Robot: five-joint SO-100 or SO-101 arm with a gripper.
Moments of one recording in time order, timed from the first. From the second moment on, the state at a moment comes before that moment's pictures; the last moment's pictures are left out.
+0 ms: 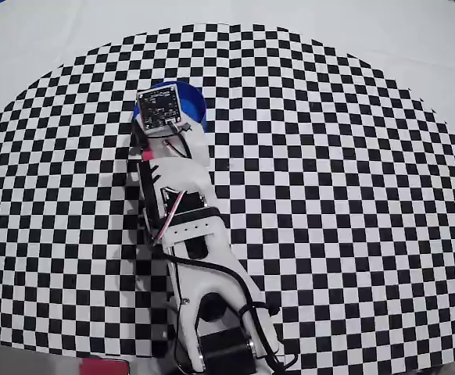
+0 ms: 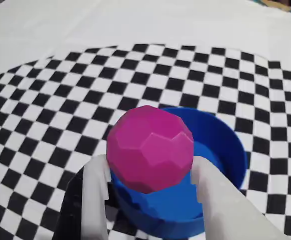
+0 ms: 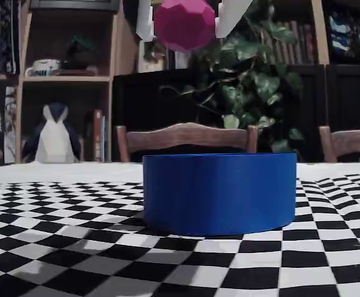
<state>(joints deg) -12.5 131.5 154.4 -2.0 -92.5</state>
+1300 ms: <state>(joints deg) -9.8 120.9 150.3 -3.0 -92.5</state>
